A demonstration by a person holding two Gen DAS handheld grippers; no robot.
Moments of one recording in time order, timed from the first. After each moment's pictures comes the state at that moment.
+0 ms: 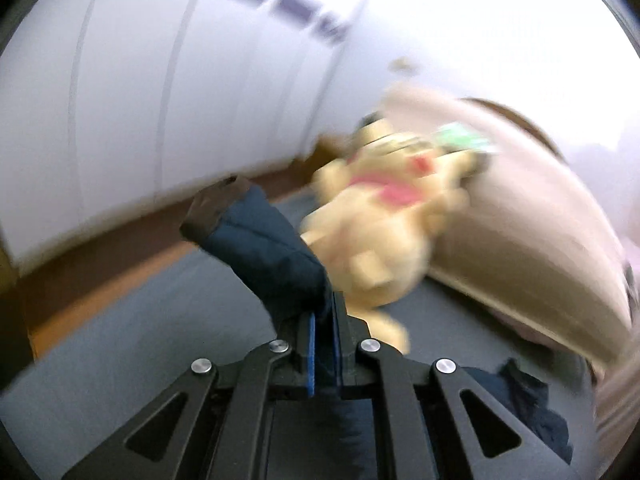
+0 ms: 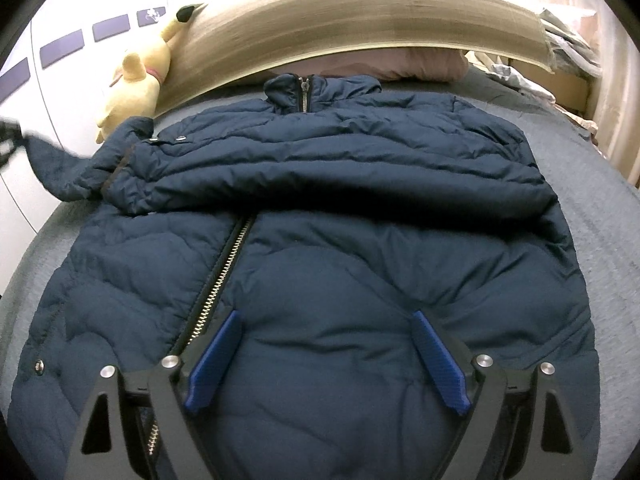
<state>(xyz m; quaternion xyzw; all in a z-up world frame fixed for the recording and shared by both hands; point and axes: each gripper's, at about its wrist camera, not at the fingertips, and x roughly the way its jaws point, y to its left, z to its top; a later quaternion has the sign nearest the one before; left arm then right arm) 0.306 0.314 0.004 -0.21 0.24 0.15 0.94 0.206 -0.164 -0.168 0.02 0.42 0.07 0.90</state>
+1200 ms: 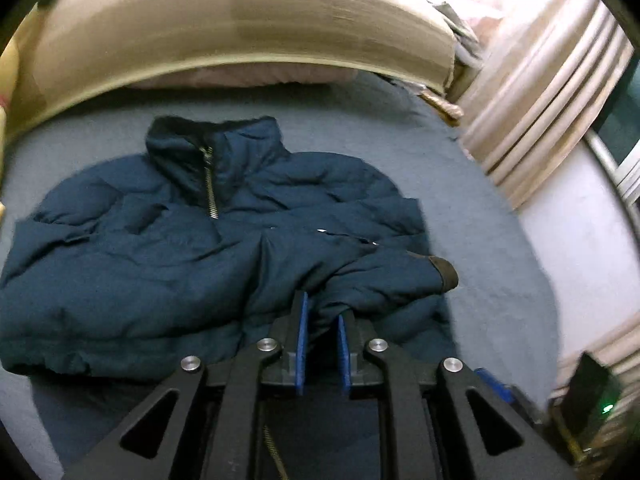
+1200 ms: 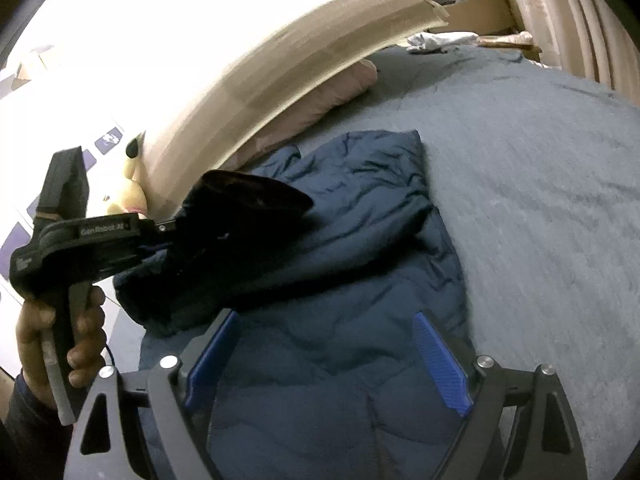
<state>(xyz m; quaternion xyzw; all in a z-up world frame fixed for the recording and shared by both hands) 0.335 -0.091 -0.066 -0.08 0.50 -0.25 0.83 0.188 -0.287 -0.107 0.24 0.37 0.04 0.89</state>
